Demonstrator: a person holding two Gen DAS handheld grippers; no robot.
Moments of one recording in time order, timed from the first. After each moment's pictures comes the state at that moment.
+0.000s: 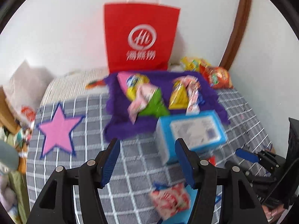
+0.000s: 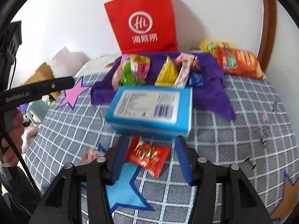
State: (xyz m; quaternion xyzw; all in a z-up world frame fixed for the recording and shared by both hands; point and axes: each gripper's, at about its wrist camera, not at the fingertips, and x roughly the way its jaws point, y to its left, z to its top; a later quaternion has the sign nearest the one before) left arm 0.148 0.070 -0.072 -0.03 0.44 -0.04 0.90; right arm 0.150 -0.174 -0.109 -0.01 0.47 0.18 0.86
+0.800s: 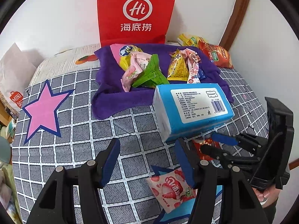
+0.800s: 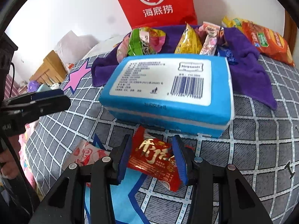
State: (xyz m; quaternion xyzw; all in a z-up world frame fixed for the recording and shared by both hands) left arm 0.147 0.061 -0.116 -0.03 0.49 -0.07 0.87; right arm 0.178 -0.155 -0.175 0.01 0.51 0.25 0.82
